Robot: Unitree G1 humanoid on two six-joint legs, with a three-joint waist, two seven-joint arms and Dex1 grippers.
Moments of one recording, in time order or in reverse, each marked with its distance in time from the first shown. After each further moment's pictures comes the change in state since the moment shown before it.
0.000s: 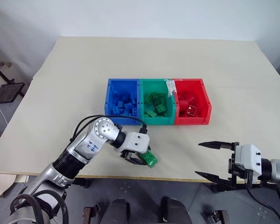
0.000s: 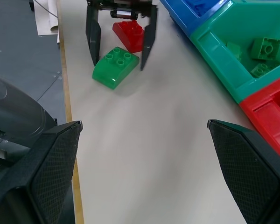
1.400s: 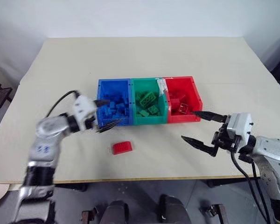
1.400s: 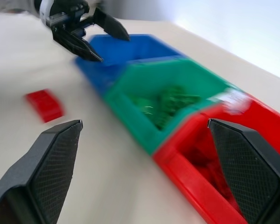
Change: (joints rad) left arm 0.314 0.055 0.717 0.097 -0.283 -0.186 0.289; right arm -0.353 0.127 0.150 0.087 0.045 0.076 -0.173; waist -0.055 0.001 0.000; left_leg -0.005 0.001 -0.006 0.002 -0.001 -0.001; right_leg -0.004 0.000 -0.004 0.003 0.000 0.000
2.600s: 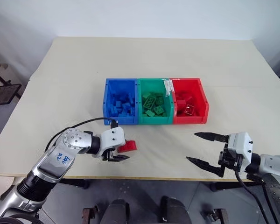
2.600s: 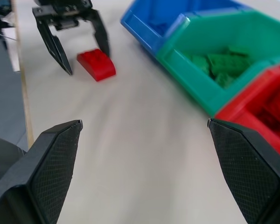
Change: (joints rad) left arm -0.045 0.151 -0.499 -0.385 0.132 0.544 -0.009; right arm 0.294 -0.048 -0.103 -0.115 0.002 0.057 0.005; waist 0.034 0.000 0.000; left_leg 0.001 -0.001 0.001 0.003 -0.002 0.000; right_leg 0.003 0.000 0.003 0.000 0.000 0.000
